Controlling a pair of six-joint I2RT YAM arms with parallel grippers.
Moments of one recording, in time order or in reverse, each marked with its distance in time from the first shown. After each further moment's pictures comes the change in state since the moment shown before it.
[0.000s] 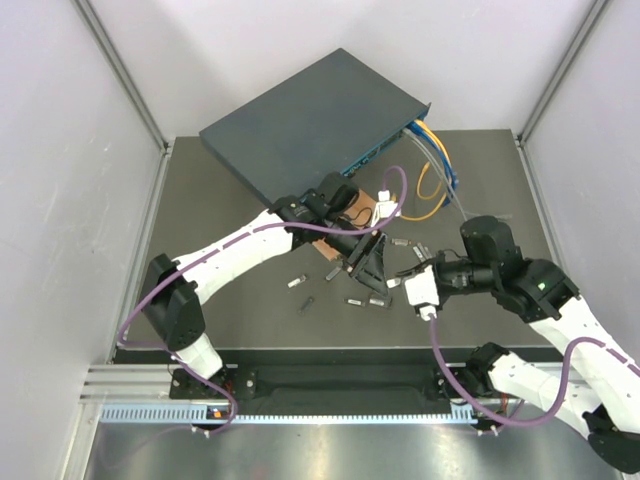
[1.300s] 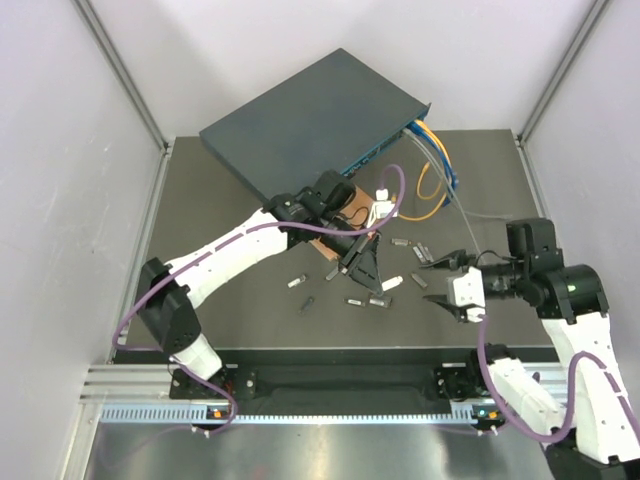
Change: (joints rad) left arm 0.002 -0.030 0.027 -0.082 -0.010 0.087; right arm -0.476 -0.030 0.076 -0.357 -0.445 -0.338
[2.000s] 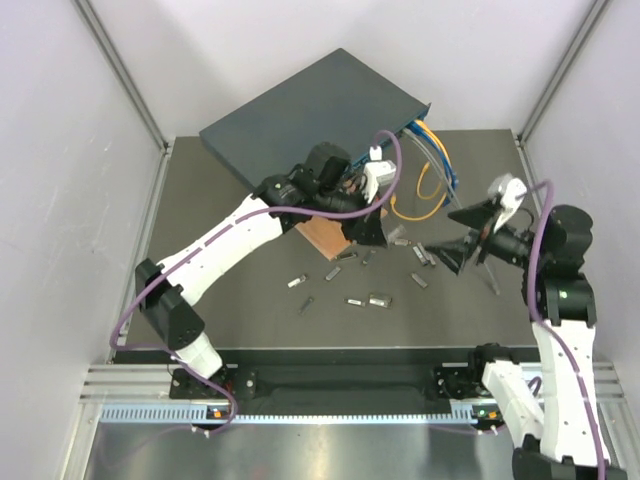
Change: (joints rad) left arm 0.039 0.036 0.199 0.028 -0.421 0.117; right arm -0.265 -0.056 -0.185 0.866 0.072 1.536
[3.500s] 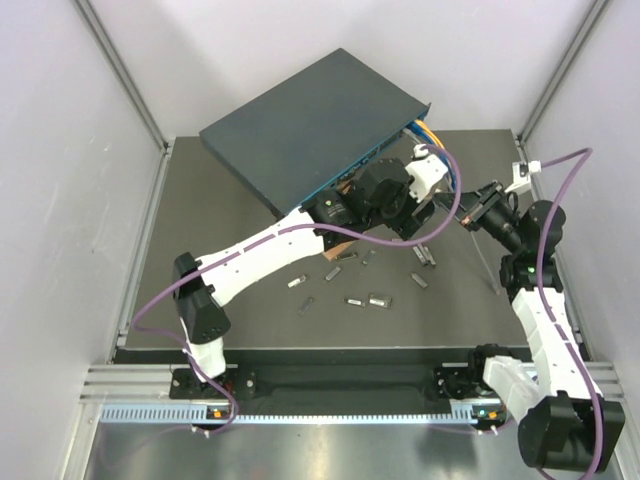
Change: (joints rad) left arm -0.240 0.151 0.173 0.154 -0.836 0.158; right arm 0.002 0.167 -0.250 0.658 0.276 0.999
